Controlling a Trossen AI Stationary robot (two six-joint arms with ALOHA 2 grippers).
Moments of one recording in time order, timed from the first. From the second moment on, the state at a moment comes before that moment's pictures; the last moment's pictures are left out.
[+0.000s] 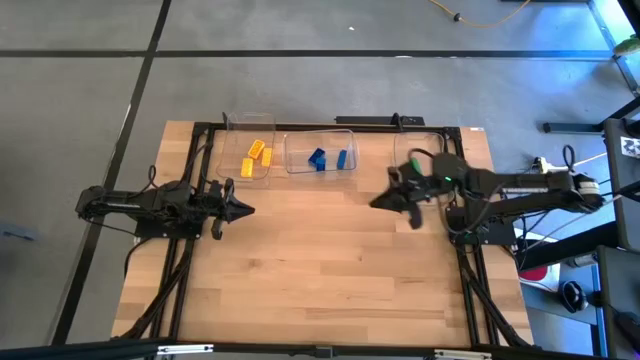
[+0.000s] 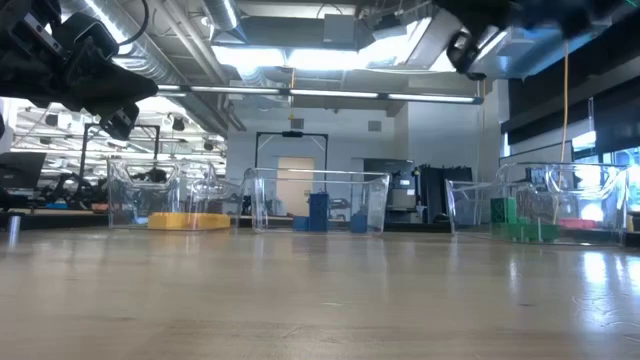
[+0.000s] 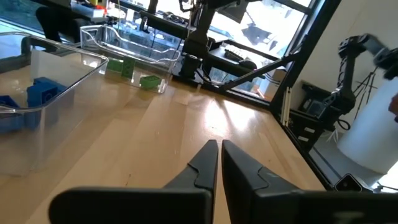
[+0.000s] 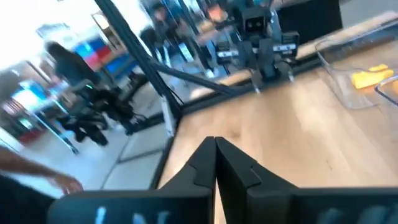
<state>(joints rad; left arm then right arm) -0.03 0.02 0.01 0.01 0.00 -0.35 -0.11 0.91 0.61 0.16 -0.38 0.44</state>
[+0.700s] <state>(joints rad) -0.03 0.02 0.01 0.01 0.00 -0.35 0.13 0.32 0.06 0.41 -0.11 0.38</state>
